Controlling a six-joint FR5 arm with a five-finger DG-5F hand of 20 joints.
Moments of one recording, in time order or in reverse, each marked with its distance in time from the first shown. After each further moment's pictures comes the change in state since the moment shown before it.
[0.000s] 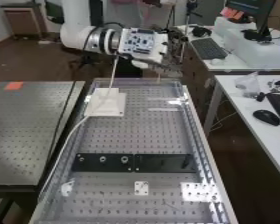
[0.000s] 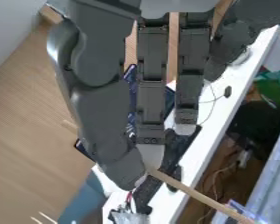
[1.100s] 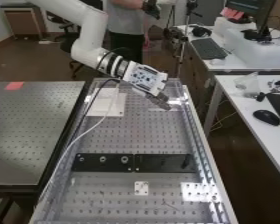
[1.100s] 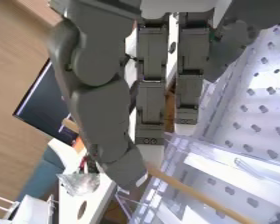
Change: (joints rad) arm 0.004 -0.172 0.072 -0.191 -0.023 0.195
